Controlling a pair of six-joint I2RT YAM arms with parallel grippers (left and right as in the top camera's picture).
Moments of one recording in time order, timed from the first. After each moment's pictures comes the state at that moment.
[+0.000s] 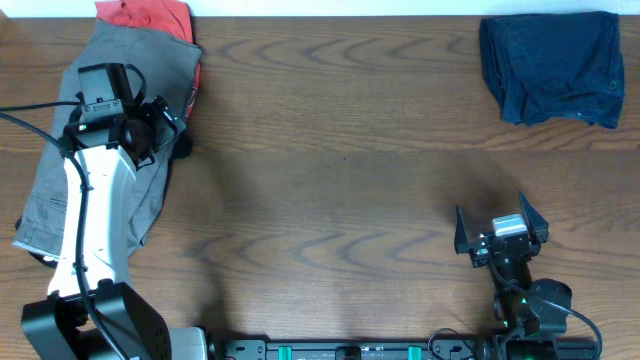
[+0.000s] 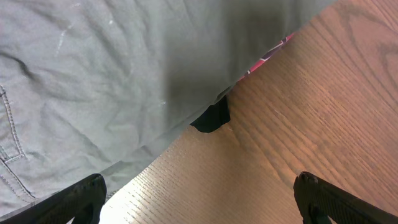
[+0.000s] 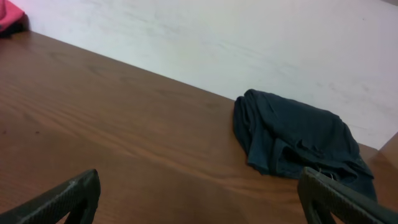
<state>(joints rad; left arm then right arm) 0.21 1.56 1.28 -0.78 -0.06 -0.49 -0.01 0.01 0.01 -0.06 -0.15 -0.27</state>
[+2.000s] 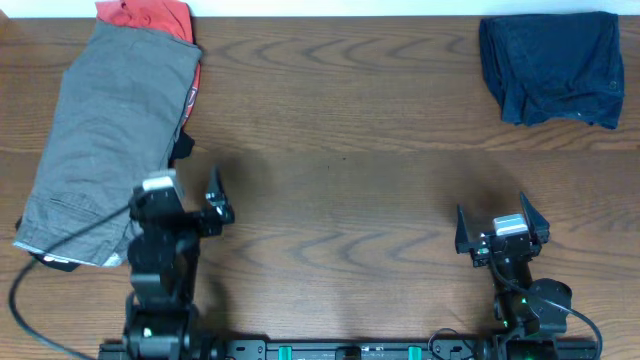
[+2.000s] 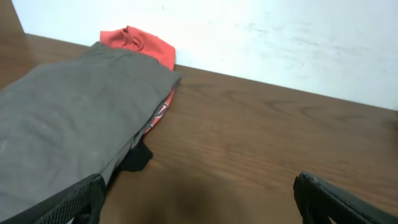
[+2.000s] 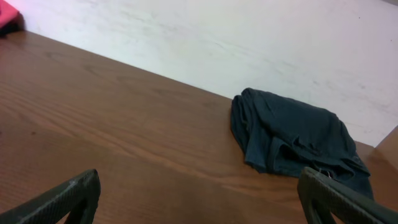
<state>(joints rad) -0.03 0.45 0.30 -0.09 -0.06 -0.22 -0.01 0.01 0.01 -0.06 -0.14 -0.27</state>
